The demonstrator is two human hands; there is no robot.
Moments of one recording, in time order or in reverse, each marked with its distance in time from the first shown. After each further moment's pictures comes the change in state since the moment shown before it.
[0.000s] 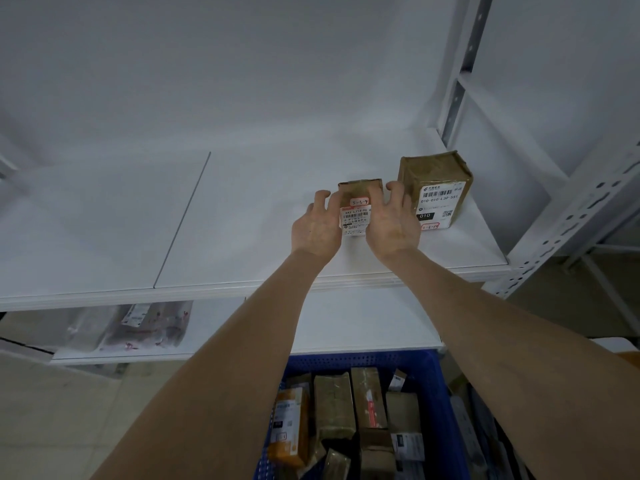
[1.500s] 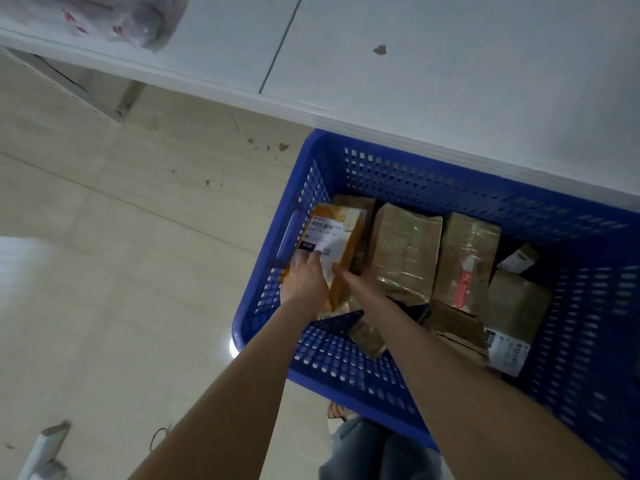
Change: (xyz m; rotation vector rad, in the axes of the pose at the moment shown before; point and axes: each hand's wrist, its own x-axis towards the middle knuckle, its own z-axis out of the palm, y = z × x) left_hand -0.365 -0.203 0.539 -0.234 -0.707 -0.827; right_hand -0.381 0.023 0.606 0.813 -1.209 0.857
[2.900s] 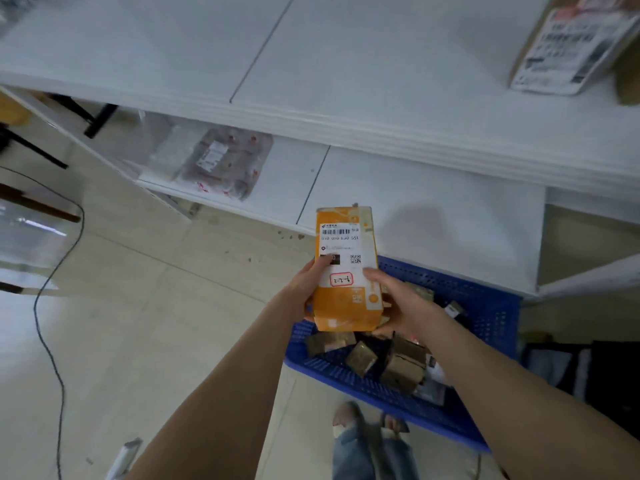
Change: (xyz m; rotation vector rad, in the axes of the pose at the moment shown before) left_hand -0.227 0.084 -0.286 -1.115 -0.372 -0.194; right_hand -0.353 -0.174 -0.092 0.127 -0.227 0.000
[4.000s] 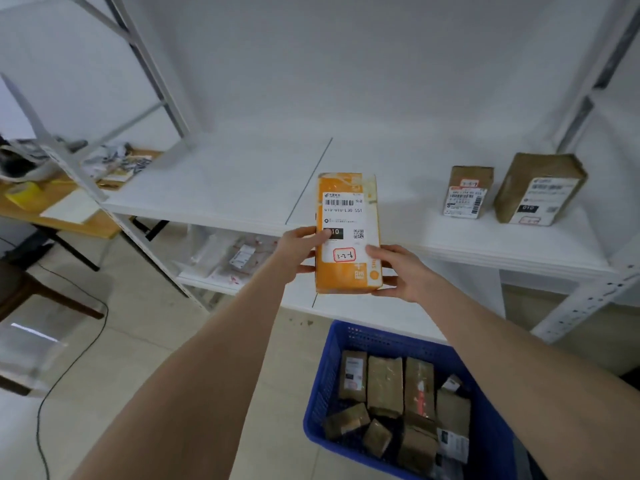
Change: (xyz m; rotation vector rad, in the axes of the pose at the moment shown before) left_hand -0.245 0.144 -0.044 0.068 0.139 0.626; right_hand -0.230 -0.113 0.093 0.013 0.110 -0.571
